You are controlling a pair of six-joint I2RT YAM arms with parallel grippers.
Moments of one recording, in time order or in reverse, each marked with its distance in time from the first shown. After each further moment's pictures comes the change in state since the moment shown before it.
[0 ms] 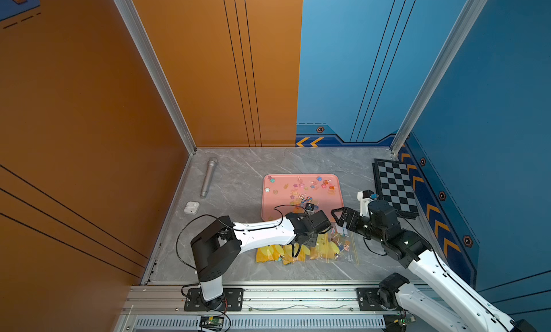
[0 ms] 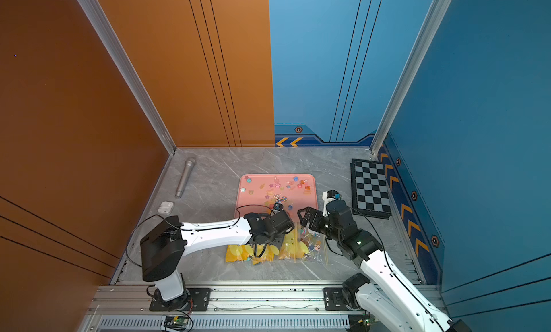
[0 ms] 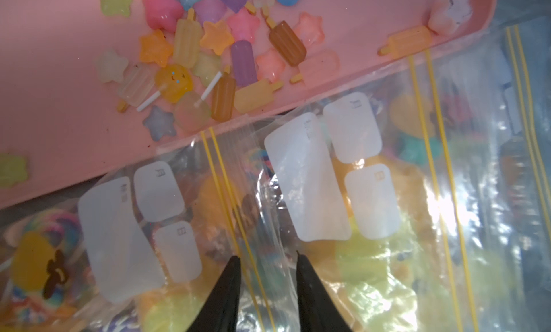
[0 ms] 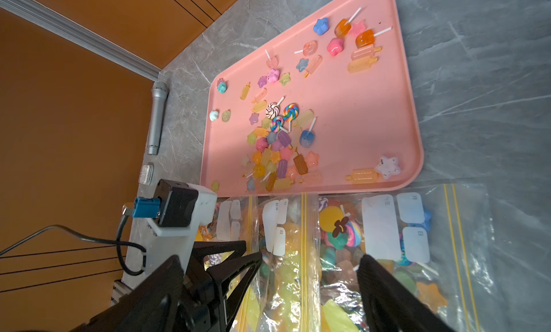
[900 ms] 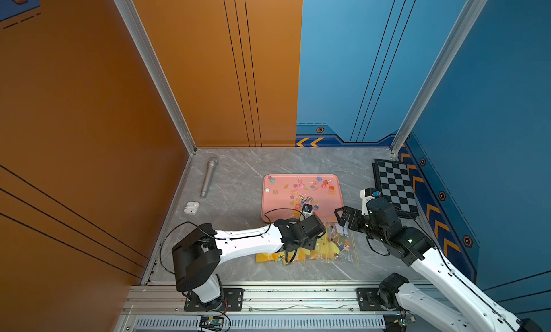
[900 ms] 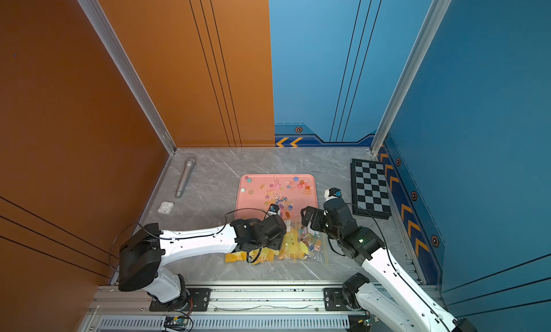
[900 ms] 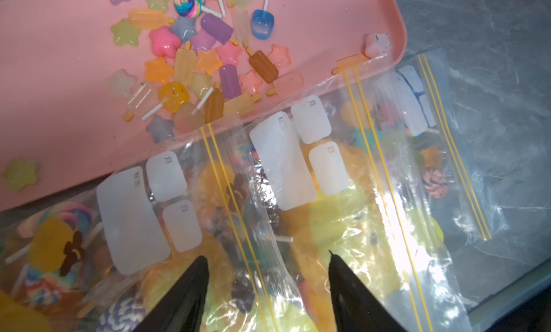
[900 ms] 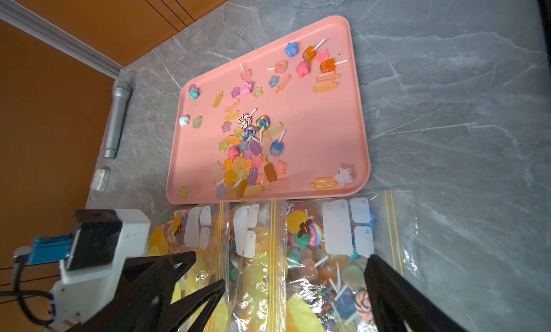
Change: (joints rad) left arm -0.015 -0.153 -0.148 0.143 -0.006 0.018; right arm -0.006 -0.016 0.075 -0.112 0.097 -0.047
